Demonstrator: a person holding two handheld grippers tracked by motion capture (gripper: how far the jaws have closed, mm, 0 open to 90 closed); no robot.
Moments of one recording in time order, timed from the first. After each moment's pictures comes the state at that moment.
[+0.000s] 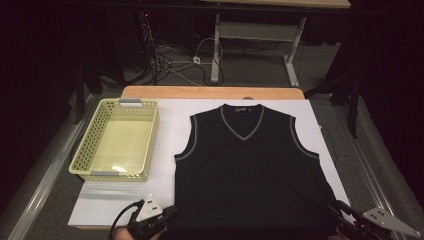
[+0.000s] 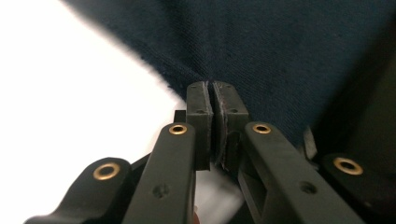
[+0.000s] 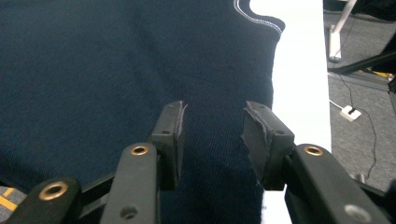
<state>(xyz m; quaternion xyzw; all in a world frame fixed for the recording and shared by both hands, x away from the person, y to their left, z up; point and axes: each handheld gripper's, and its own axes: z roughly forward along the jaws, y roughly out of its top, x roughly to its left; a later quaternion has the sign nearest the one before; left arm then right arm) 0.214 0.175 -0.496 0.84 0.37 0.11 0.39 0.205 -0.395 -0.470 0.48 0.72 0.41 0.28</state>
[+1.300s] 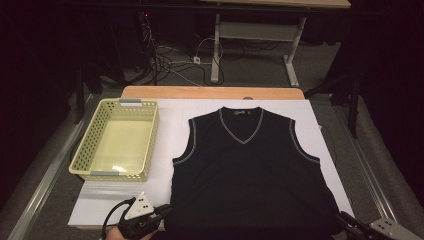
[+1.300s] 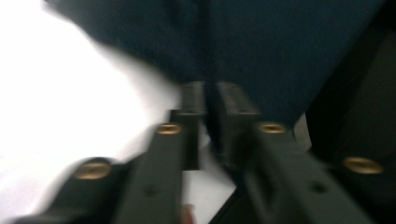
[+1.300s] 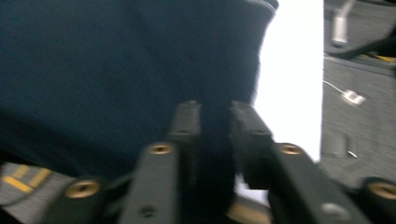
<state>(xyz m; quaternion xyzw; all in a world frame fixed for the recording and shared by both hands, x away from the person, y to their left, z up) 0.219 0.189 -0.480 0.83 0.36 0.10 0.41 0.183 -0.406 -0.471 0.49 0.73 0.39 0.26</state>
